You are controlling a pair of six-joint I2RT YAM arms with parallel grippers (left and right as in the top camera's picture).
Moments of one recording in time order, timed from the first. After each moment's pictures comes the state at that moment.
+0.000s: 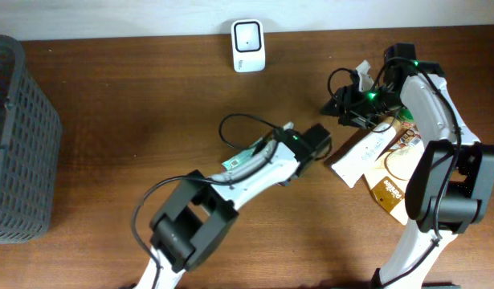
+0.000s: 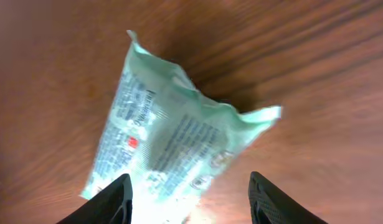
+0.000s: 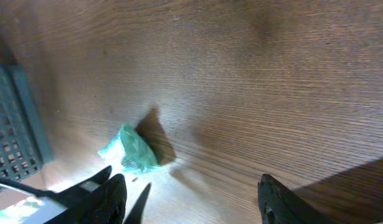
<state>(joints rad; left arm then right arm) -0.86 2.17 1.65 -1.01 -0.45 -0.34 -0.12 2.06 1.66 -1.05 -0.67 0.07</state>
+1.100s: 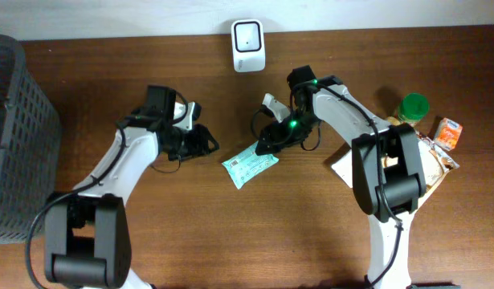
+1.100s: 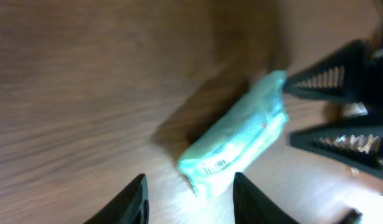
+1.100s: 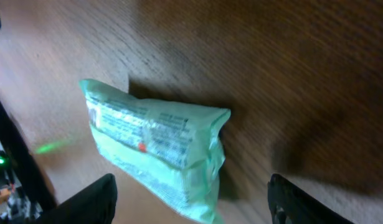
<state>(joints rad) -0.14 1.78 1.15 -0.60 0.53 -0.28 0.28 2.23 1.66 -0.99 -0.66 -0.28</state>
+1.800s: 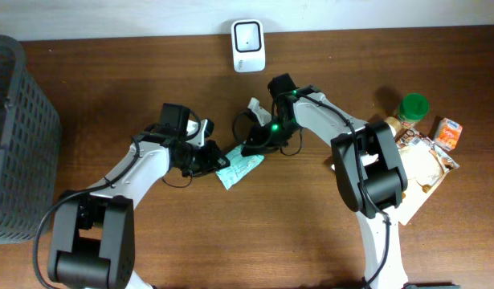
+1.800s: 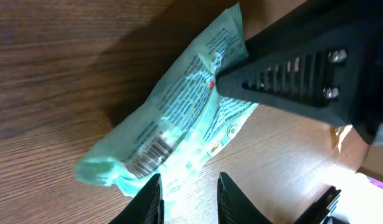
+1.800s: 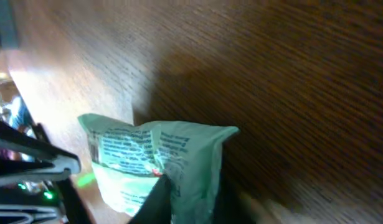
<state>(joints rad) -0.21 1.77 1.04 -0.54 0.59 -0.34 0.36 2.31 1.67 -0.84 -0.77 0.01</state>
